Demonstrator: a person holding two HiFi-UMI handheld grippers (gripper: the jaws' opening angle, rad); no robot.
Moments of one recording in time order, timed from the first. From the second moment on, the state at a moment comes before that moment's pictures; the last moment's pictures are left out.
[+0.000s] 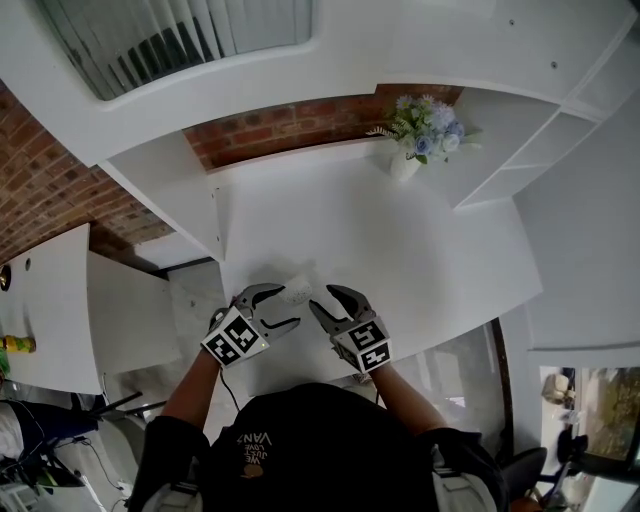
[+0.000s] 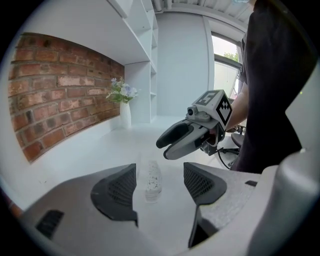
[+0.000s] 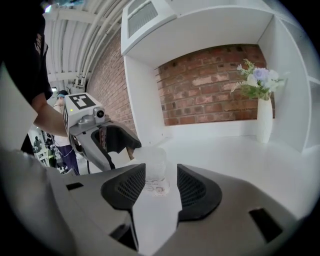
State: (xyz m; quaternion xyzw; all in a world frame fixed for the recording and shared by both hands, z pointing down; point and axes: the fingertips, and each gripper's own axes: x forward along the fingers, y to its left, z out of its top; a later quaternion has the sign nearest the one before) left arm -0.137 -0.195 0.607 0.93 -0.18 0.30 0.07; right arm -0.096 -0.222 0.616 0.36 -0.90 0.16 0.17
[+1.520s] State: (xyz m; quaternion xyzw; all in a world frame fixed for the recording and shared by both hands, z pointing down) left arm -0.147 -0.206 0.617 0.92 -0.28 0.22 0.19; right arm -0.117 -0.234 0.616 0.36 -0.90 0.14 0.20
